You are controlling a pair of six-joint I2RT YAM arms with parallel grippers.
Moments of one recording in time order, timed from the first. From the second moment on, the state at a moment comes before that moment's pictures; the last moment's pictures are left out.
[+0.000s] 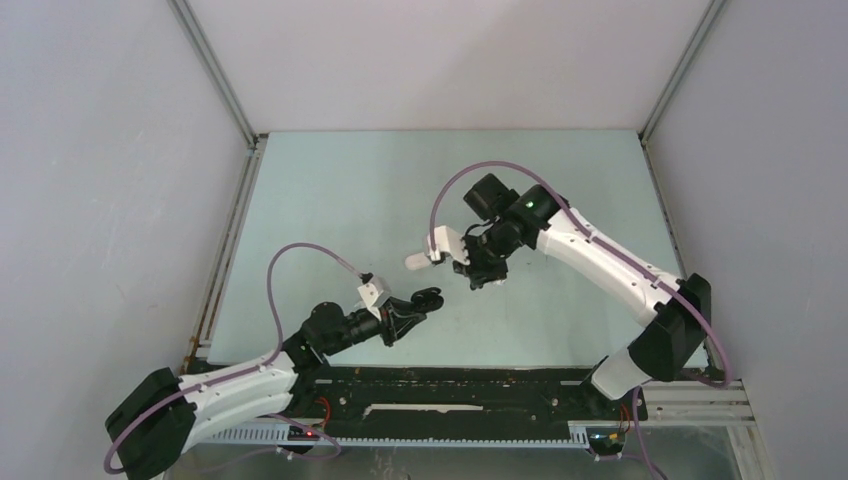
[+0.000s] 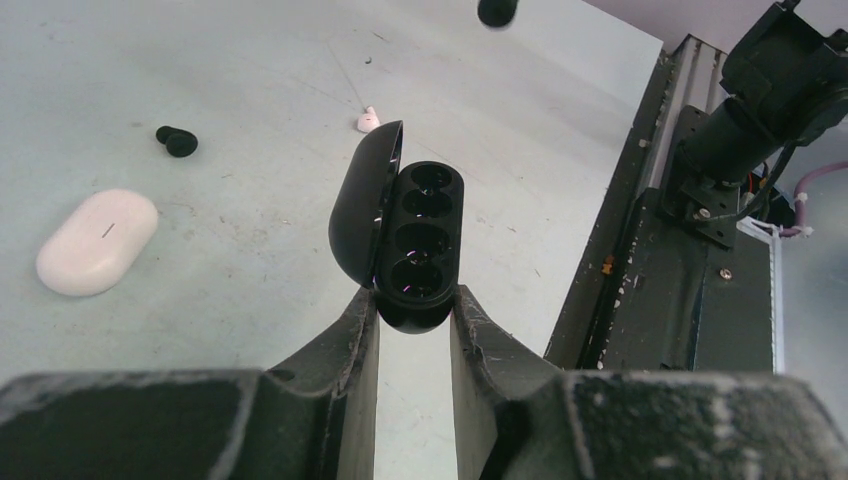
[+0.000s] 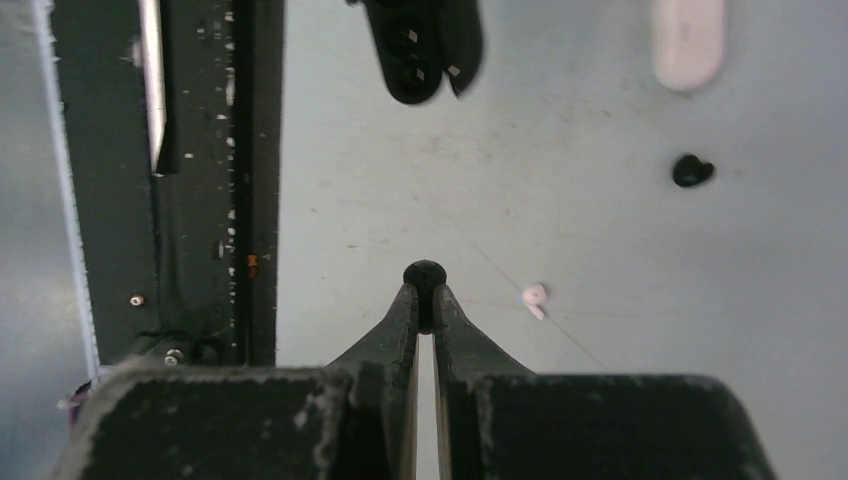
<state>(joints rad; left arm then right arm) -0.84 0.78 0.04 0.66 0.23 -0.22 0.73 1.54 1.49 -1.16 -0.45 -0.86</state>
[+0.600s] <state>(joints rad) -0.85 0.83 0.04 0.76 0.33 -0.18 0.85 1.74 1.63 -1.20 -0.57 -0.73</state>
